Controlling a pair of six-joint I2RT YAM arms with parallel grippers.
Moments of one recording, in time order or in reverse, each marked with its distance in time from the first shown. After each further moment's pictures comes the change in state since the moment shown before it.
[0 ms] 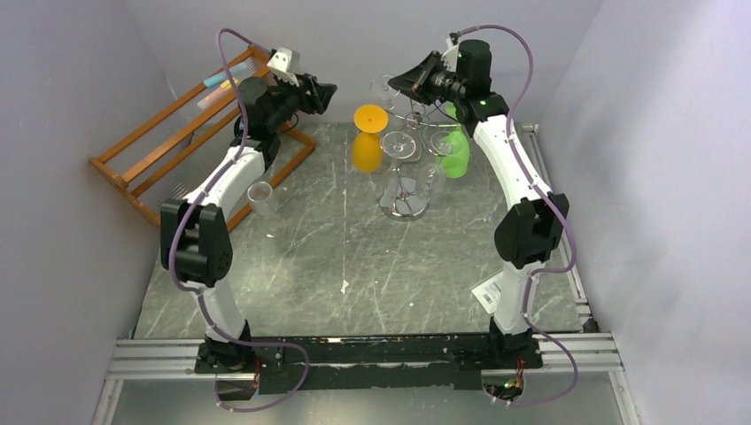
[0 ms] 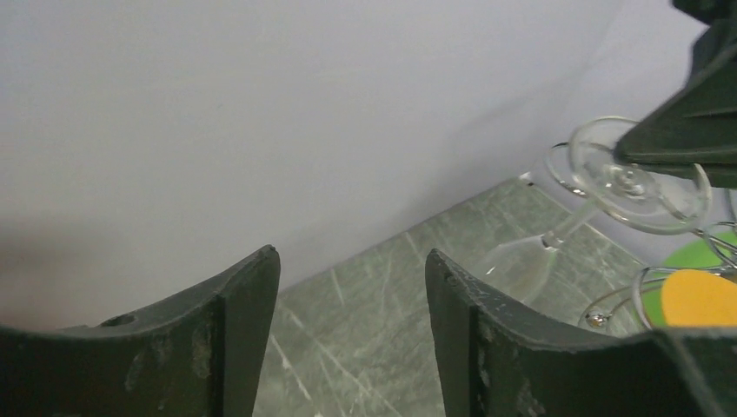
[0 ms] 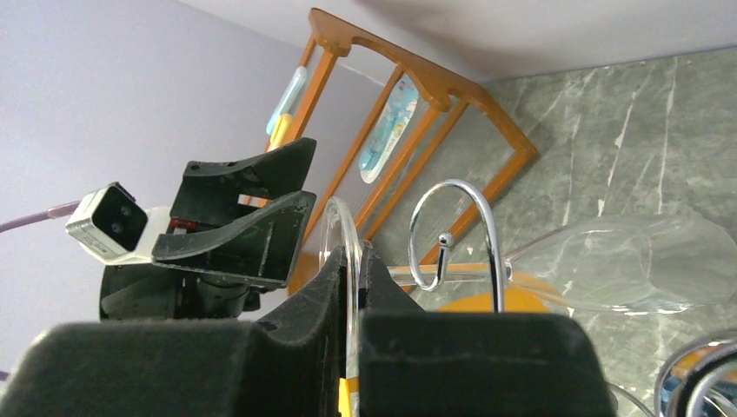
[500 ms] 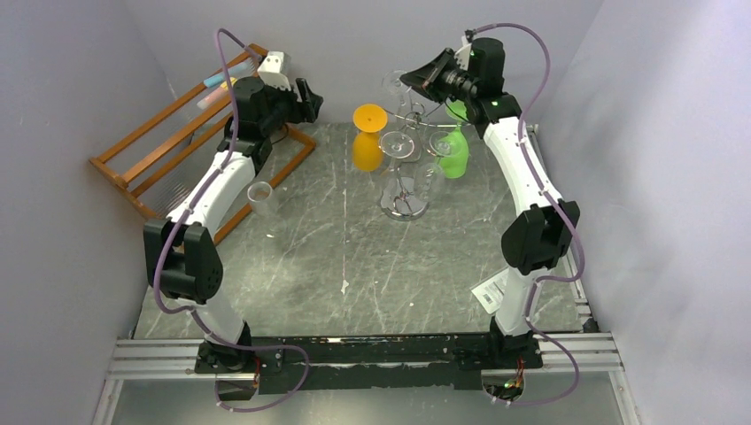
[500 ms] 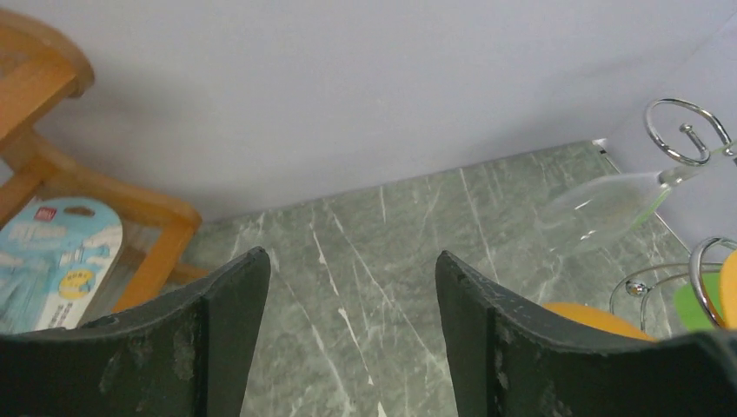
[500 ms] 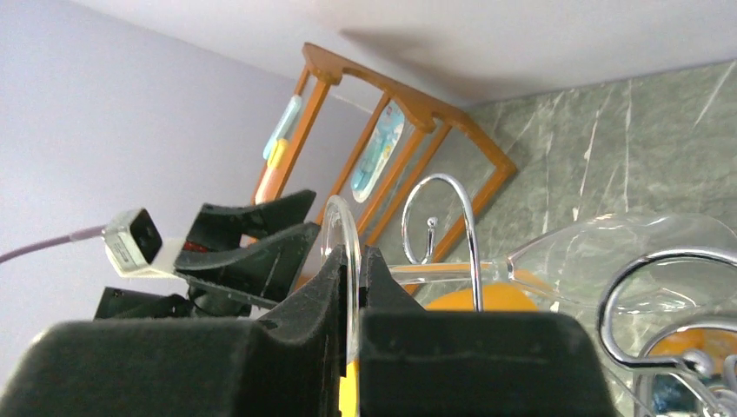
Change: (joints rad) left arm 0.000 -0.135 -0.026 -0.350 -0.227 0.014; right arm -0.024 -0.063 -0.038 -0.036 0.050 -0.003
